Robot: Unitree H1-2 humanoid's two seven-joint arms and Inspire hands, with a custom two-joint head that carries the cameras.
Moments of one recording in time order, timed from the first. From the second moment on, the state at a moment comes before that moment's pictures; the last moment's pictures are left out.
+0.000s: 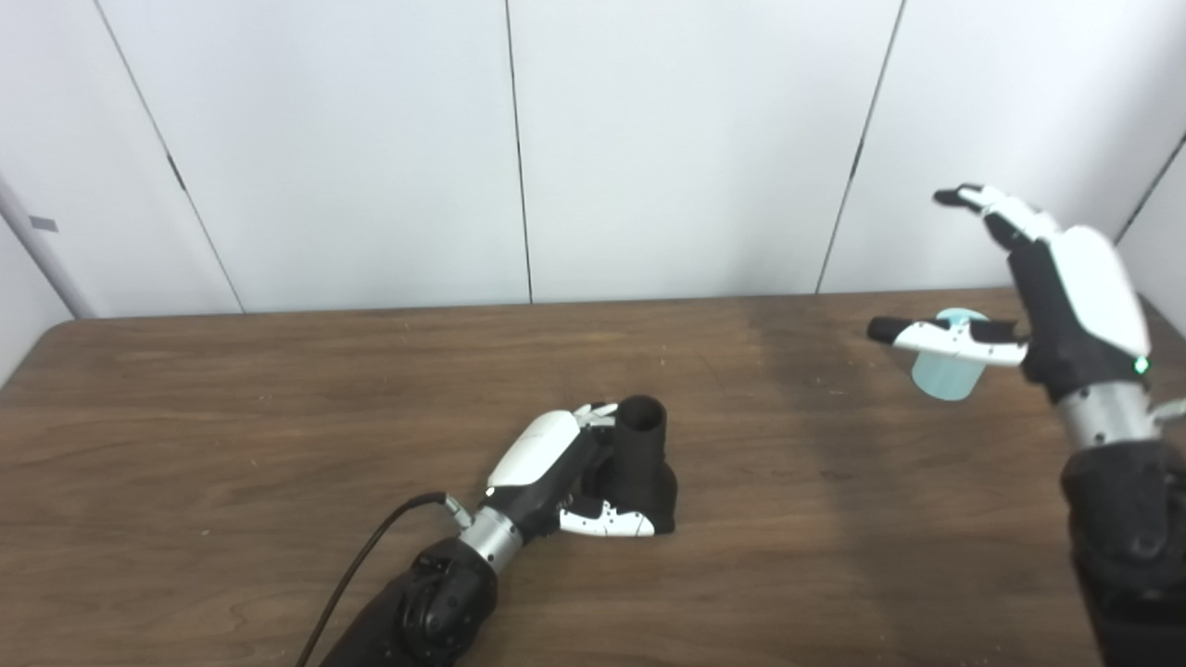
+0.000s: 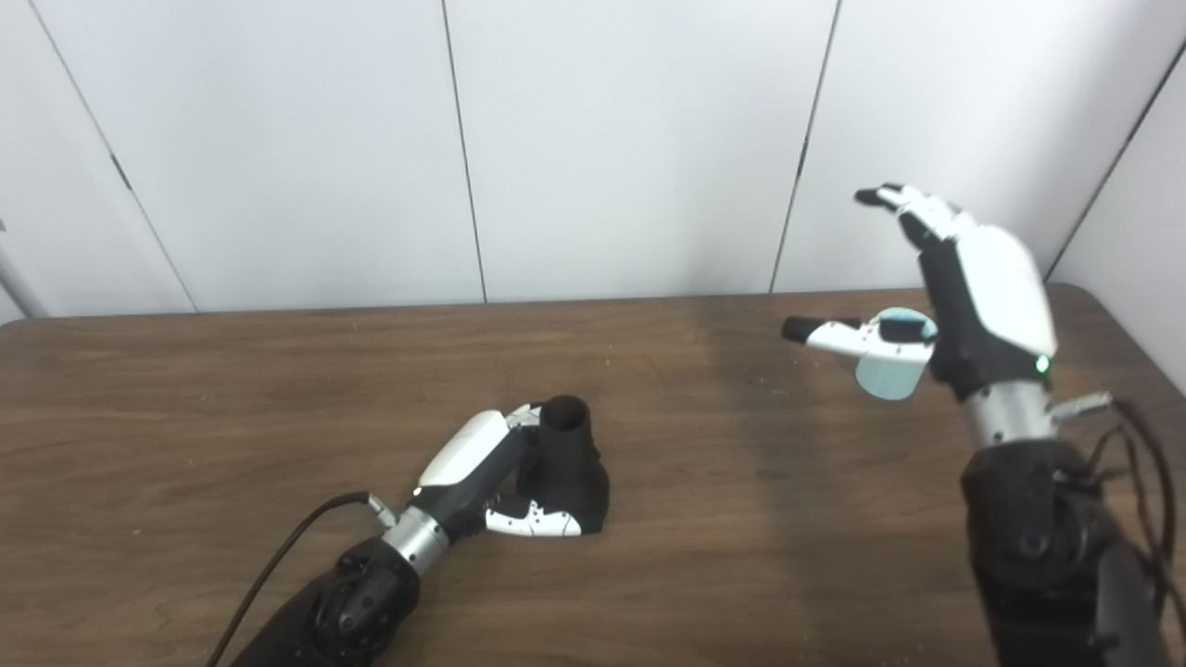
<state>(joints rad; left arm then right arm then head) -0.39 0.17 -0.48 0.32 0.55 -0.18 0.00 -0.32 -0.49 -0.08 -0.35 -0.67 0.36 0.09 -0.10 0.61</state>
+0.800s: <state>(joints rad) -0.38 0.17 -0.47 0.31 0.55 -0.18 -0.02 -0.61 -0.68 0.04 0.18 -0.75 0.46 0.35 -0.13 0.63</state>
